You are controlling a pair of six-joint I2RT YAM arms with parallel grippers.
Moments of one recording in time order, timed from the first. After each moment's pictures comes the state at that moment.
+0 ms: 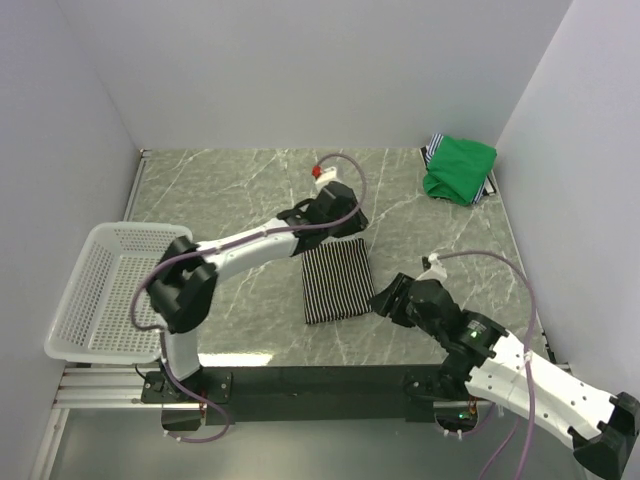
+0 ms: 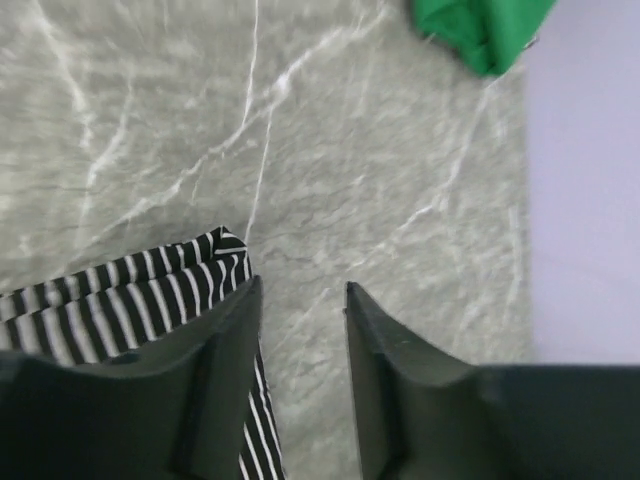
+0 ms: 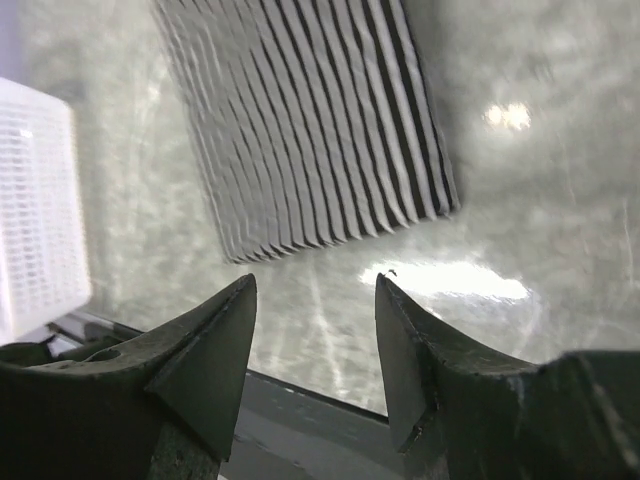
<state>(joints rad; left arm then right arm) -0.85 1.88 1.45 -0.14 -0.21 -0.92 0.83 0.56 0.39 -0.50 0.24 1.07</state>
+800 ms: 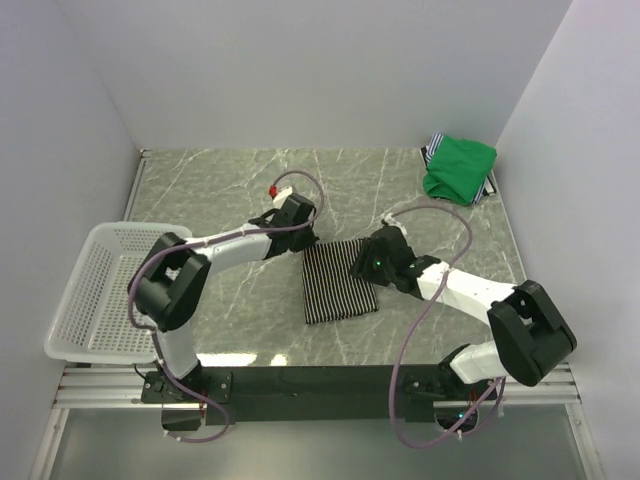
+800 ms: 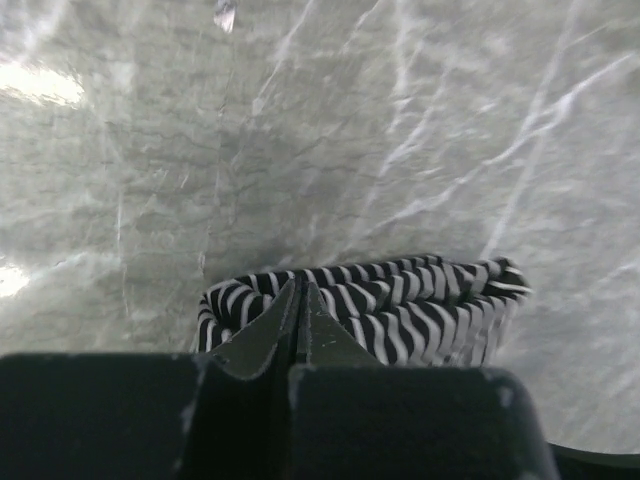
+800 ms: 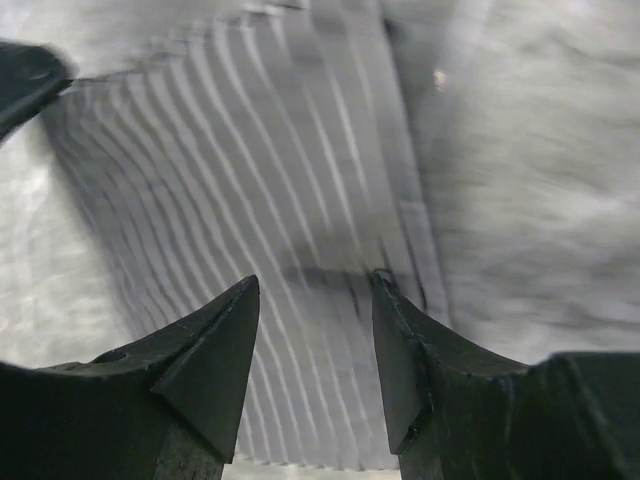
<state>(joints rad) -0.67 1.79 1.15 -0.16 -0.20 -0.95 0.60 1.38 0.68 -0.12 0.06 0.78</state>
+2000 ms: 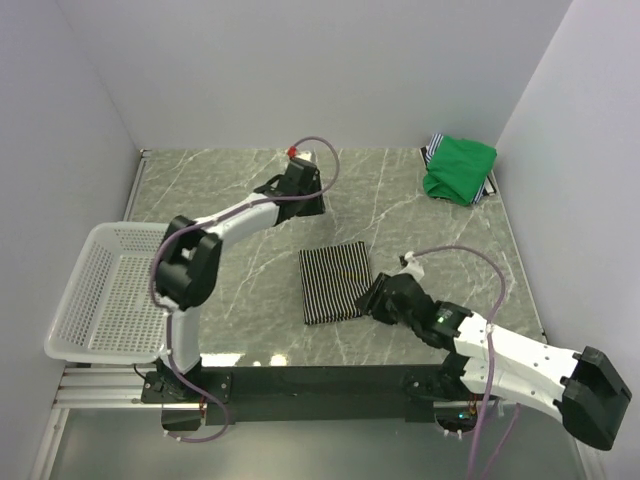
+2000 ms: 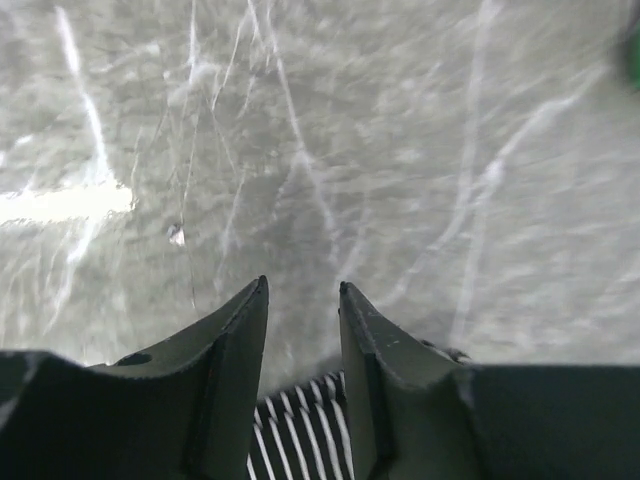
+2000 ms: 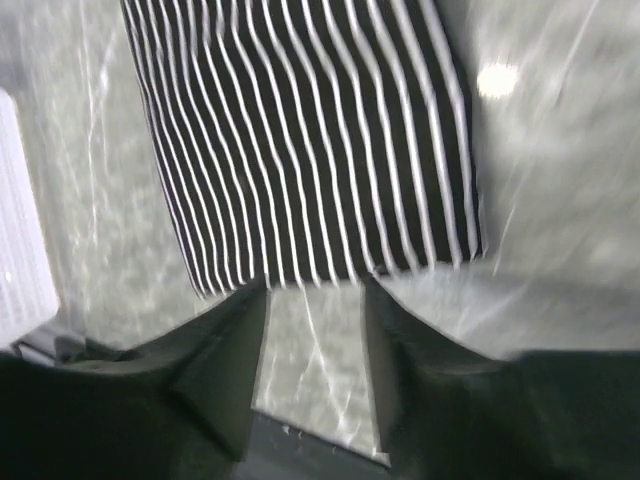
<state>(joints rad) -0.59 1.93 1.48 -0.22 -0.11 -0.60 0.80 0.87 0.39 -0.23 0.21 1.06</state>
